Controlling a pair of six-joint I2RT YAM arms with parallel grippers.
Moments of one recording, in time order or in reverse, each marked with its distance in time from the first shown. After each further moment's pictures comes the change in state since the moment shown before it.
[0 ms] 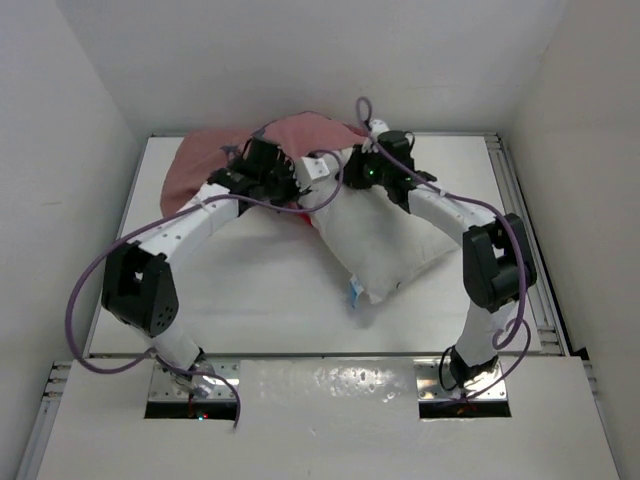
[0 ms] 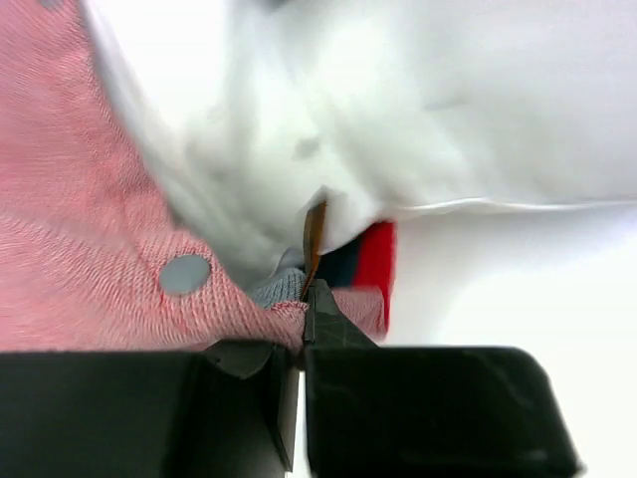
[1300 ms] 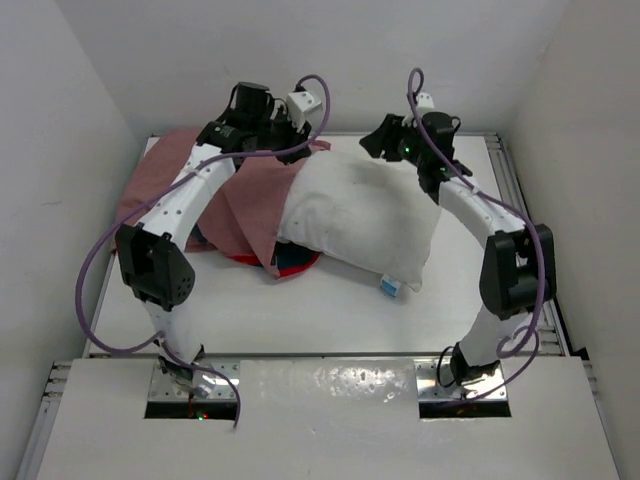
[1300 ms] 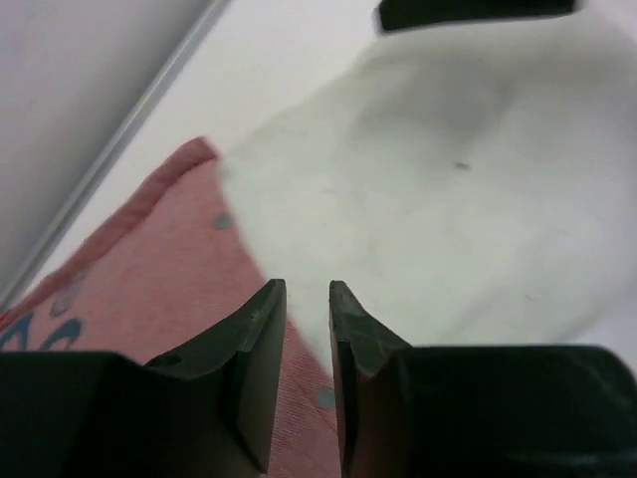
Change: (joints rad) left arm 0.077 0.159 0.510 -0.161 0.289 -0.226; right arm -0.156 -0.127 -0.075 0.205 -0.076 0.095
